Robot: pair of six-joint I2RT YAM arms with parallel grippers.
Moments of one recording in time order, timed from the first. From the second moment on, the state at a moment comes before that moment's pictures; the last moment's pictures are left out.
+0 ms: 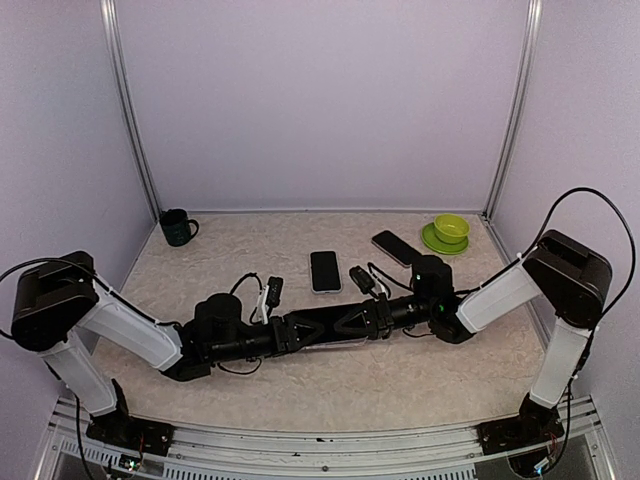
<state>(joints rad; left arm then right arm) -1.02 1.65 0.49 0.94 0.14 -0.96 0.74 1.81 0.67 0.92 -0.98 1.02</state>
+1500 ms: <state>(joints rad) -1.04 1.63 0.44 1.10 0.22 -0.98 0.73 1.75 0.66 0.88 -1.05 0.91</state>
